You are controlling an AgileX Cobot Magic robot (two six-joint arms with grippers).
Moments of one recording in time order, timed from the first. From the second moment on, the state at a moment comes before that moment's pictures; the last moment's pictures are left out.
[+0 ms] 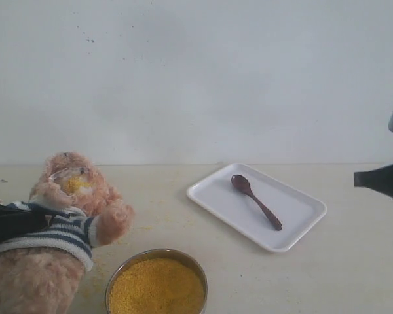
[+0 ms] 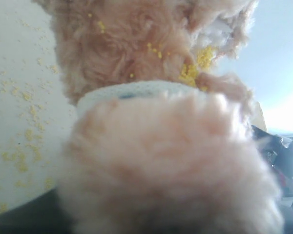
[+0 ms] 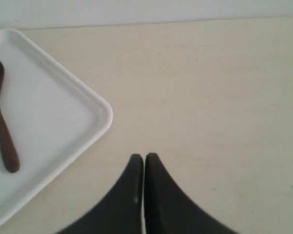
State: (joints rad) left arm 0.29 1.60 -0.54 -1.72 1.02 1.34; right arm 0.01 1.60 -0.82 -0.22 -0.06 0.26
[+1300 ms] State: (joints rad) left arm 0.29 1.60 -0.54 -1.72 1.02 1.35; right arm 0.01 0.38 0.00 -0.17 -0.25 0.48
